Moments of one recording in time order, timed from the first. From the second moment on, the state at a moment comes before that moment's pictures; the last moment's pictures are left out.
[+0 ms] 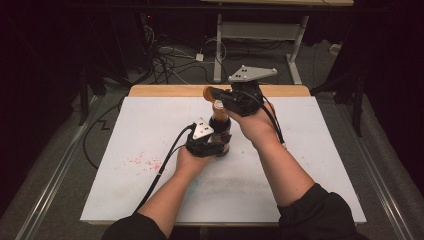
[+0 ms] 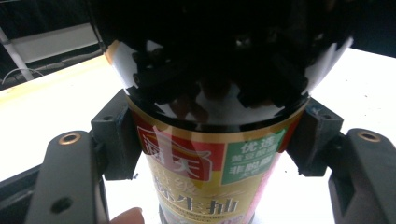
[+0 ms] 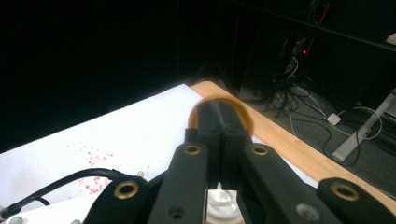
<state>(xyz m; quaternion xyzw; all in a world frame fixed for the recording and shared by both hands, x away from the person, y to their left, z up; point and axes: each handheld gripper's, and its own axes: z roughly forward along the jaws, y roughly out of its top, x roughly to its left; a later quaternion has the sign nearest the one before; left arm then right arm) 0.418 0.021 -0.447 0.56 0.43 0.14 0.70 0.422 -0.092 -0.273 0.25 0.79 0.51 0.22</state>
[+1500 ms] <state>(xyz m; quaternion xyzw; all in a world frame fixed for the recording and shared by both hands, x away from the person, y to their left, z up) 0.419 0.022 -0.446 0.56 0.43 0.13 0.70 0.409 -0.176 -0.367 0.32 0.79 0.48 0.21</state>
